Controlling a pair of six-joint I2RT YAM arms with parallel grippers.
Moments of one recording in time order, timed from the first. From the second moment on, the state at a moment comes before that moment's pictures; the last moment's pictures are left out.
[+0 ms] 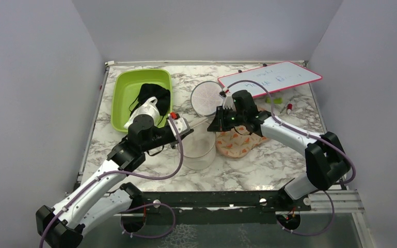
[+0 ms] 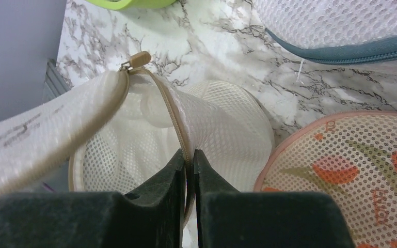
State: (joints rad) left arm -0.63 0.79 0.70 -0.12 0.44 0.29; right arm 0.59 1.52 0.98 -0.12 -0.48 0.48
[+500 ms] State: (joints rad) left arm -0.91 0.97 0.71 -0.25 0.35 0.45; right arm 0.59 1.54 0.98 -0.14 -0.46 0.45
